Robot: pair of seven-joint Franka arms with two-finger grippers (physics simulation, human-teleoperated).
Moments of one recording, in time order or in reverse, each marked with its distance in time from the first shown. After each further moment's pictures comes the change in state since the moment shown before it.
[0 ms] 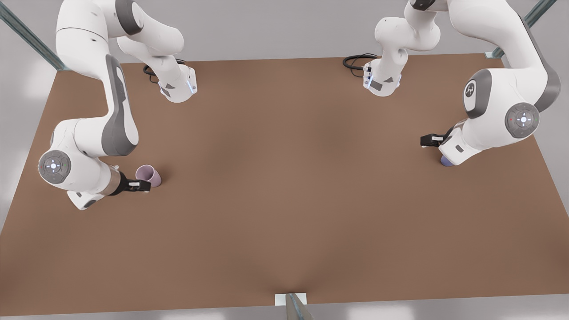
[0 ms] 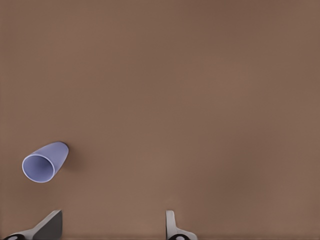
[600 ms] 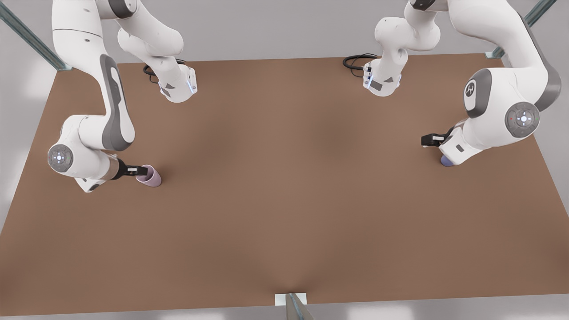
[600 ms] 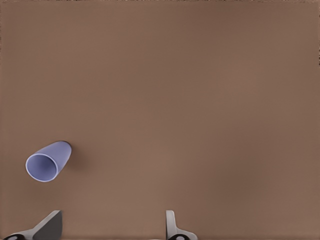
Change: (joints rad) left arm 0.000 -0.002 0.000 0.006 0.010 -0.001 0.001; right arm -0.132 -0.160 -0.007 -0.477 0.049 0.229 -0.130
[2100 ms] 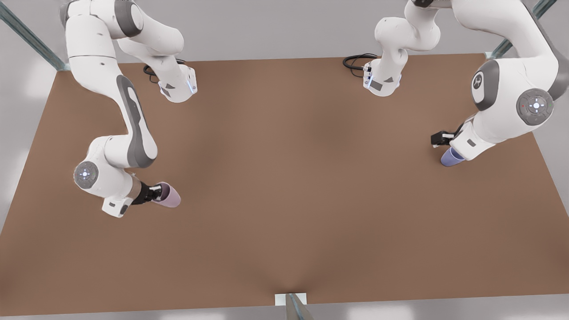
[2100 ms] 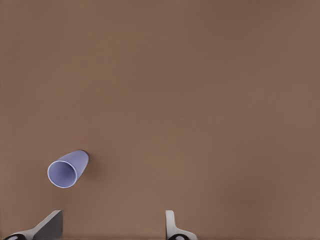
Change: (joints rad) left arm 0.001 -0.022 0.014 0.006 0.049 0.038 0.012; right arm 0.170 0.201 0.013 0.236 0.075 0.162 -0.321
